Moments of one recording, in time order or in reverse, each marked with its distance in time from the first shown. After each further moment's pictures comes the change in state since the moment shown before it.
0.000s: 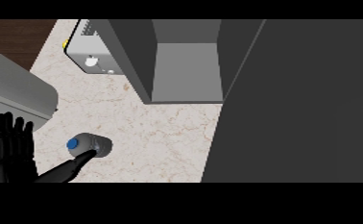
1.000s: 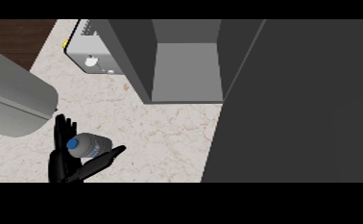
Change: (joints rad) left arm -0.132 -0.067 0.028 0.547 0.122 -0.074 -0.412; right arm -0.009 -0.075 0.017 0.000 0.008 -0.068 -0.019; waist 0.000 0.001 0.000
